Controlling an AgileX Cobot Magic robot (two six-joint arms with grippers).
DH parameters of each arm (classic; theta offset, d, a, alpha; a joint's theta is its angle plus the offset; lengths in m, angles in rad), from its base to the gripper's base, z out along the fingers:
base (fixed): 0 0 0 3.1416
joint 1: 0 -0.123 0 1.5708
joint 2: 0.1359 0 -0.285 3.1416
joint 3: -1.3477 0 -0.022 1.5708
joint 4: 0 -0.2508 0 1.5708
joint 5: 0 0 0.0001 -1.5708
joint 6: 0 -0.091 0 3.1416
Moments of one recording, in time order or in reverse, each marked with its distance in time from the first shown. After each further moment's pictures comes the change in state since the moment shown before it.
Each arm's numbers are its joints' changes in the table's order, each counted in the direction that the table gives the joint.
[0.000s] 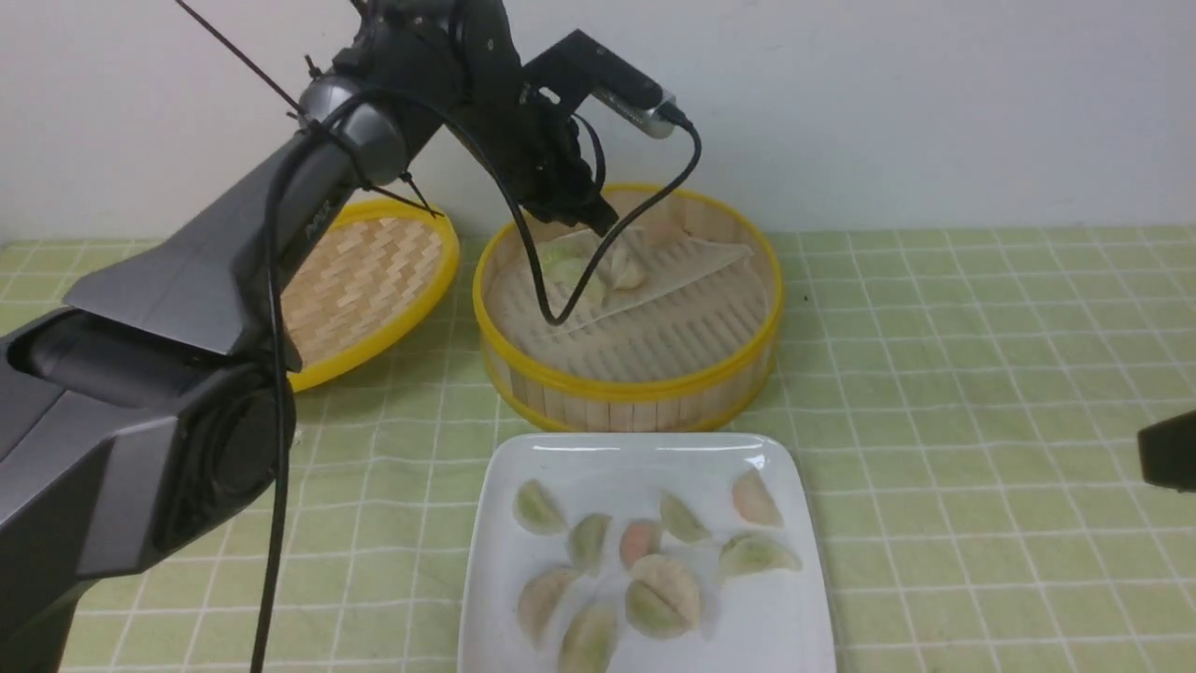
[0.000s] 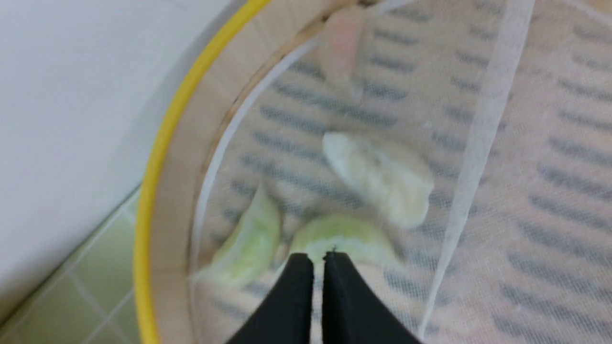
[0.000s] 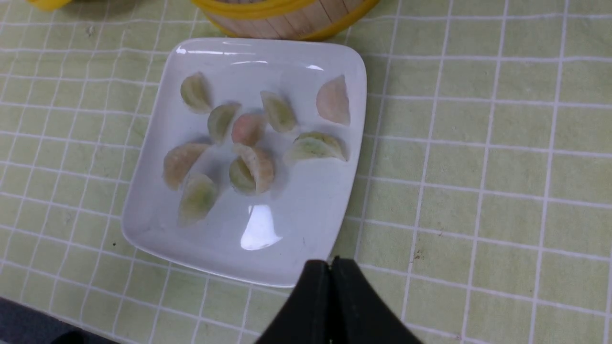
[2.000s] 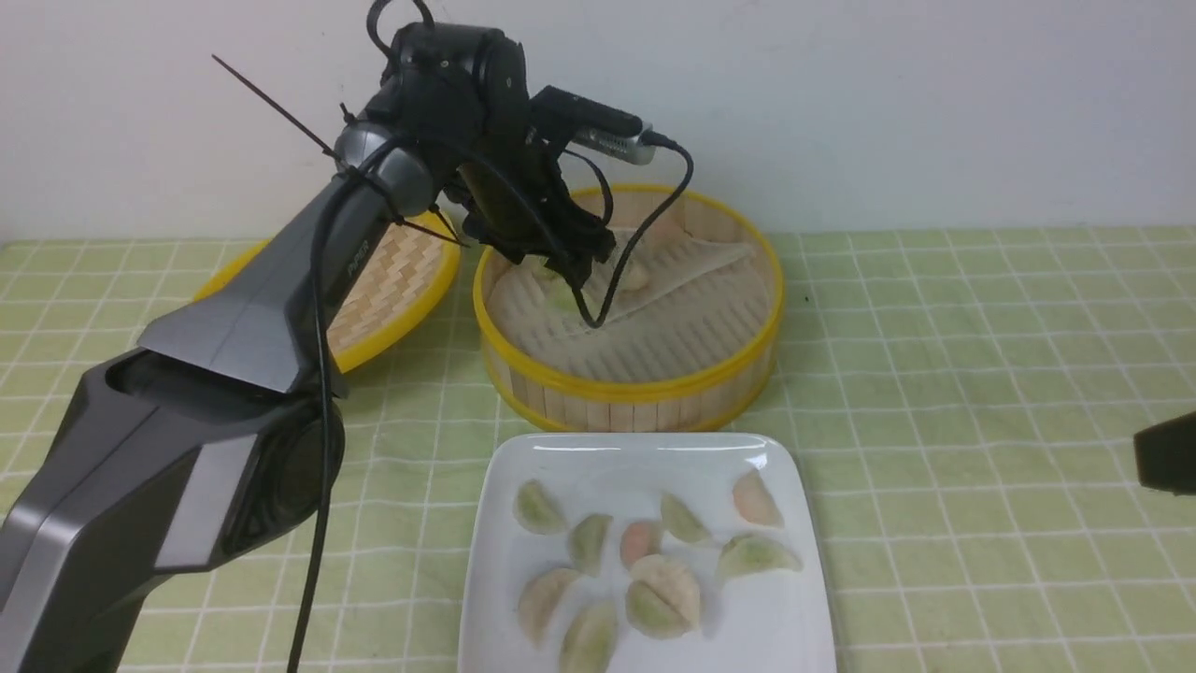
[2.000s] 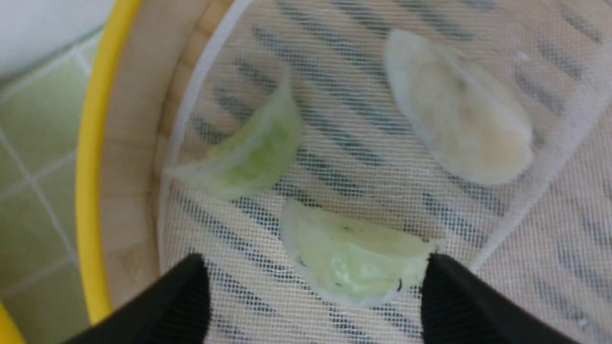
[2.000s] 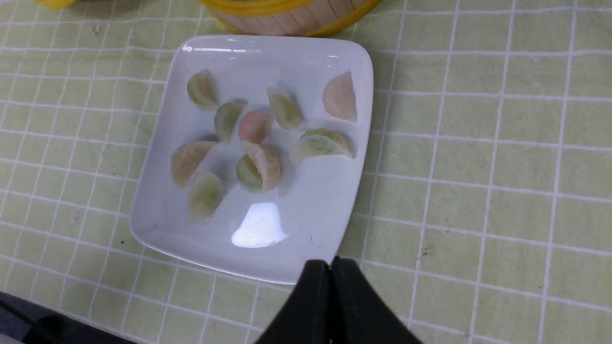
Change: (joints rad) right arm 0.000 0.000 0.000 -0.011 0.007 -0.006; left arm 0.002 0.151 0.222 -0.090 0.250 0.391
